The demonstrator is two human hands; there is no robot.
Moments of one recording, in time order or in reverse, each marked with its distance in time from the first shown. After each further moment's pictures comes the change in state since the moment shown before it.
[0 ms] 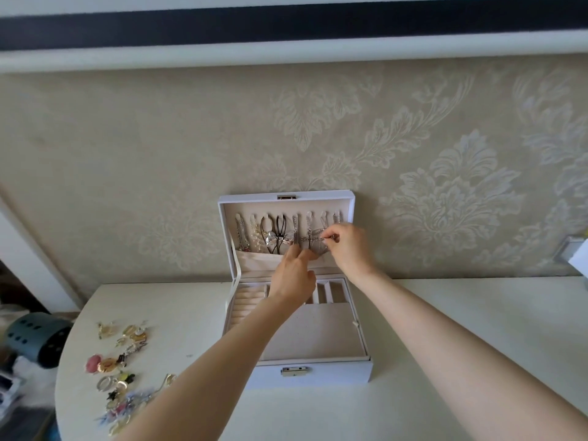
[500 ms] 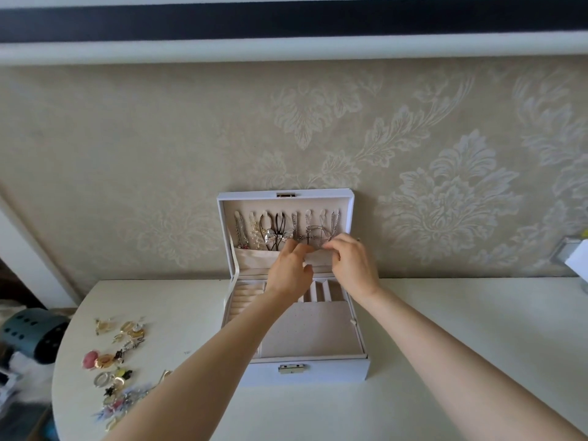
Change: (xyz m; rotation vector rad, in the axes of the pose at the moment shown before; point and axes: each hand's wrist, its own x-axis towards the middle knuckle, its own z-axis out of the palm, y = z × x) left_hand 0.003 -0.002 -0.002 -0.126 0.016 -0.010; right_hand -0.028 0.013 0.000 -0.198 -0.038 -0.131
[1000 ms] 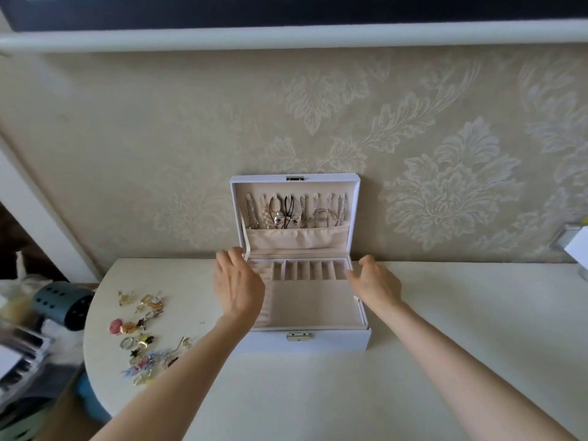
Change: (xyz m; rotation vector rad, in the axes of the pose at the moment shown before) left_hand -0.079 -0.048 -0.032 0.194 0.415 -0.362; right_hand -0.057 0.003 -0.013 -0.276 -0.298 0.504
